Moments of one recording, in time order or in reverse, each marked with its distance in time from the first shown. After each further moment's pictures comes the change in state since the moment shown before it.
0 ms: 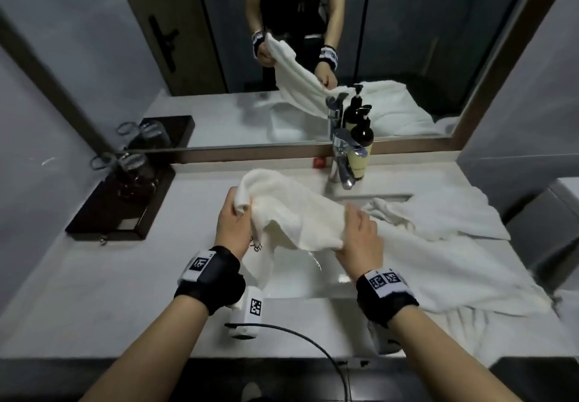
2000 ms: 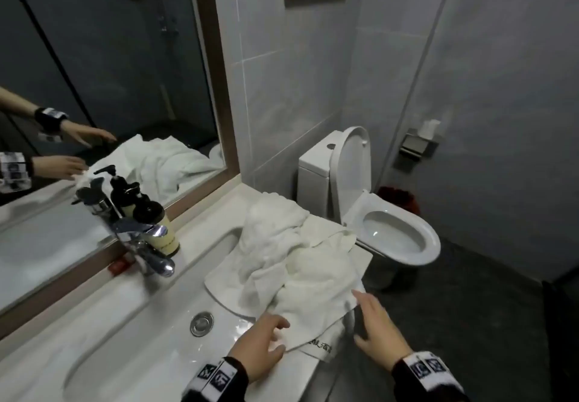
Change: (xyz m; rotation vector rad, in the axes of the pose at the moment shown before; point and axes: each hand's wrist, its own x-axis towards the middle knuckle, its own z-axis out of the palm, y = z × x) left_hand -0.069 -0.050 0.185 0.591 -1.529 0.475; right_hand -0.202 0.139 -0.042 0.203 -0.001 0.743
